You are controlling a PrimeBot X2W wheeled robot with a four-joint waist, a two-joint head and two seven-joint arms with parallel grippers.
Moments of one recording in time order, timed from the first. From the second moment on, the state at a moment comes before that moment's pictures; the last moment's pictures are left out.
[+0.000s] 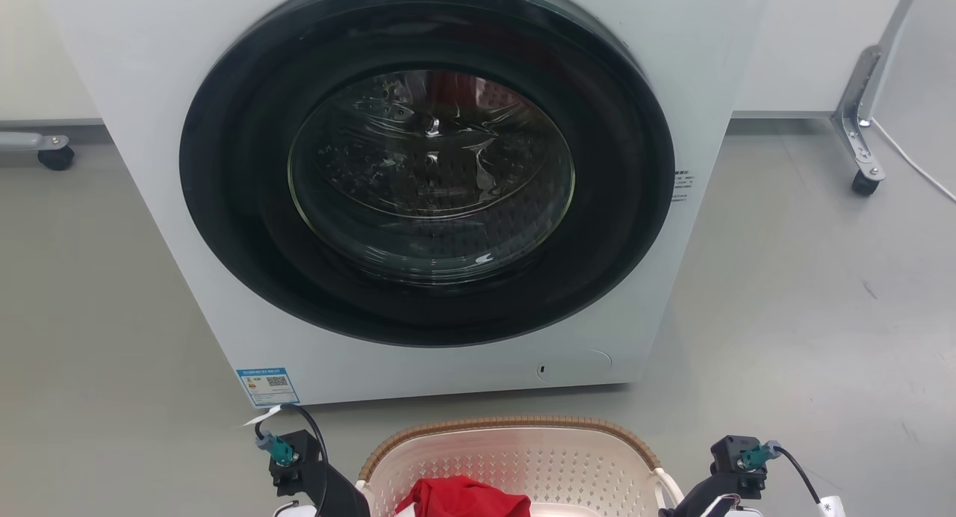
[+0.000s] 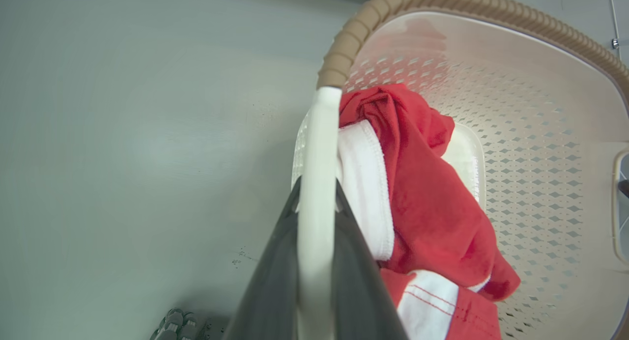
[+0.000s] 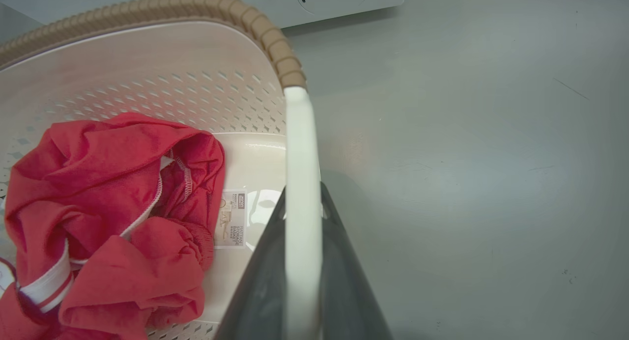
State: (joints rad) left arm -0.52 0.00 -0.52 1.26 -0.86 -0.10 0.32; right arm -0.50 -0.03 0.46 1.27 0.58 0.13 0.16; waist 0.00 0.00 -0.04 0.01
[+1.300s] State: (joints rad) left arm -0.52 0.00 -0.53 1.28 -0.88 -0.09 0.30; right arm -0.50 -0.03 0.49 1.26 0.63 0.13 0.18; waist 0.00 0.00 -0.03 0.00
